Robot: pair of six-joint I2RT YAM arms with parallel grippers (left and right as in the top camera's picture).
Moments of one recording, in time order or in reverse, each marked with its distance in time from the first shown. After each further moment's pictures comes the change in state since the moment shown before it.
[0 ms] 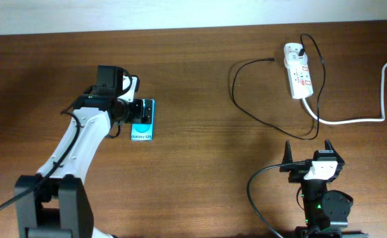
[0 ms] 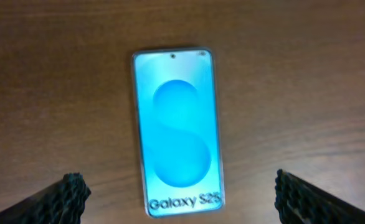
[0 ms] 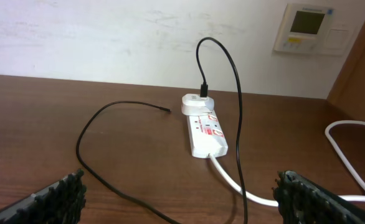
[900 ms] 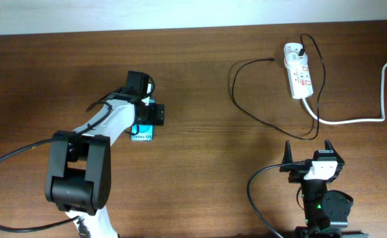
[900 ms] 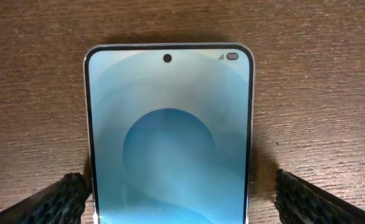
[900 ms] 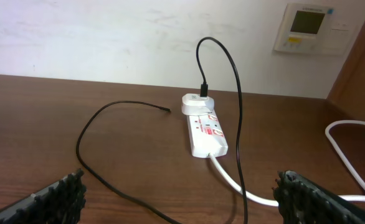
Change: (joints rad) left arm -0.098 0.280 0.027 0.153 -0.167 -0.120; right arm 0.000 0.000 0.000 0.000 0.000 0.000
